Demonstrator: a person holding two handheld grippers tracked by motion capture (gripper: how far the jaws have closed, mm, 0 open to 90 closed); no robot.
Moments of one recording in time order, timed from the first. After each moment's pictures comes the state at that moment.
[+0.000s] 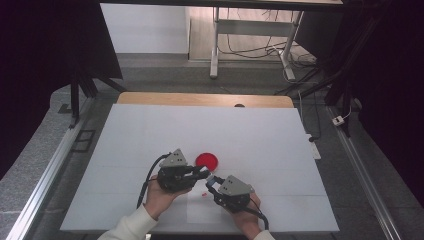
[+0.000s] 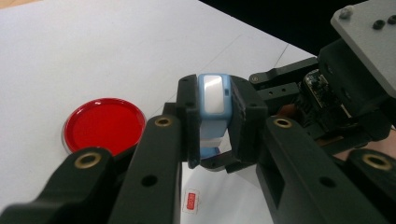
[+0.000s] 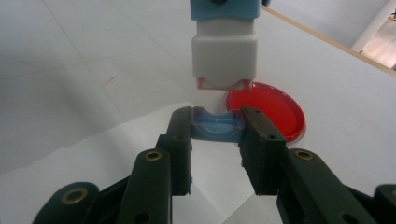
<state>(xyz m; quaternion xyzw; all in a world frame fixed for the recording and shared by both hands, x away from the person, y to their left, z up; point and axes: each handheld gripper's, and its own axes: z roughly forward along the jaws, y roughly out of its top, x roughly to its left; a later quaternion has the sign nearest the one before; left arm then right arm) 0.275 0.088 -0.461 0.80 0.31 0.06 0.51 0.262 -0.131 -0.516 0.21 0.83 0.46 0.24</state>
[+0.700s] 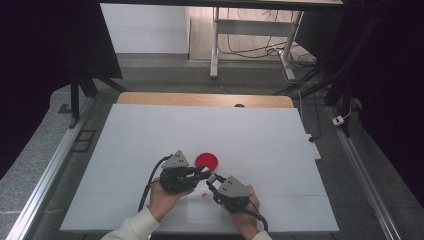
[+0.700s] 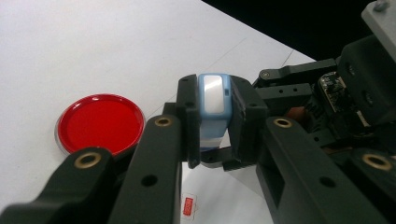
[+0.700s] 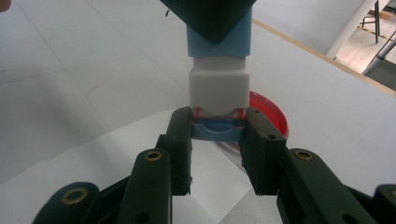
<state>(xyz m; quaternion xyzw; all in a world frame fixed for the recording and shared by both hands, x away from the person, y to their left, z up) 0.275 0.083 -0.470 0.79 0.33 0.05 0.52 0.259 -0.128 -0.516 0.22 0.81 0.46 0.28</state>
